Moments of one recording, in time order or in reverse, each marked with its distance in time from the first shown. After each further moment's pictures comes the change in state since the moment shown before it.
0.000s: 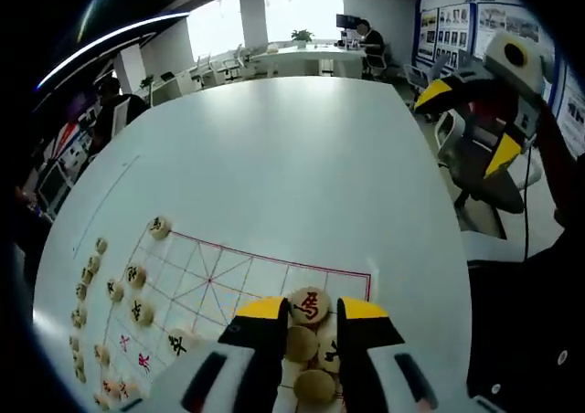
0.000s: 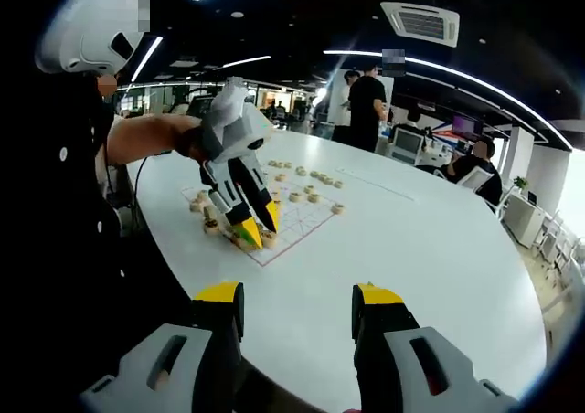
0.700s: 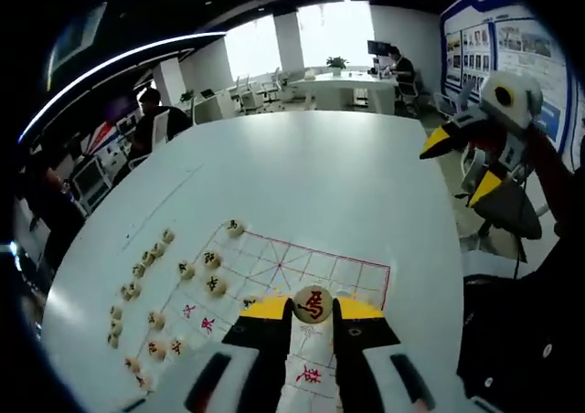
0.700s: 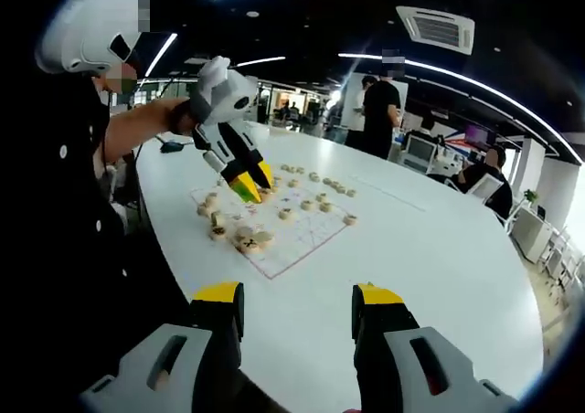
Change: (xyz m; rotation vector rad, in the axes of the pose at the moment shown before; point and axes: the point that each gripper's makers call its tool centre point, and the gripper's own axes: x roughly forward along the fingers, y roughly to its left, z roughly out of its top) left arm -0.099 0.038 -0.016 -0.105 -0.141 0.204; right arm 0.022 0.010 0.019 -0.065 -0.011 0.075
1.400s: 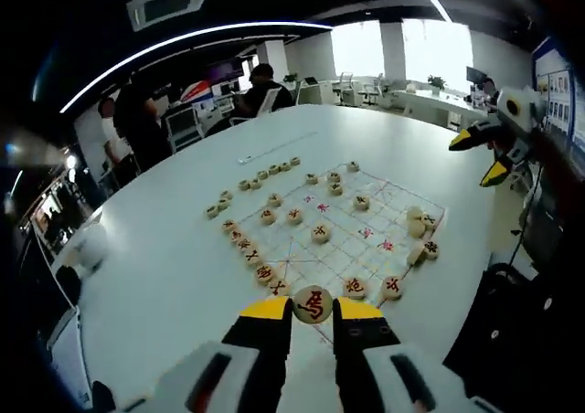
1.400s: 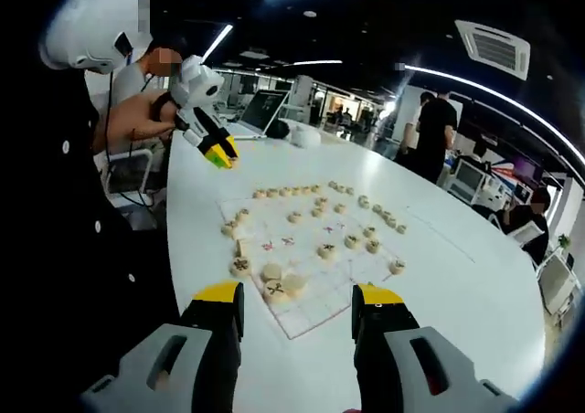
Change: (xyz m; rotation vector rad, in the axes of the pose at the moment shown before) left arm -0.124 0.055 -0.133 -0.323 0.008 0.309; right arm 0.059 0.035 0.046 -0.157 -0.016 0.204
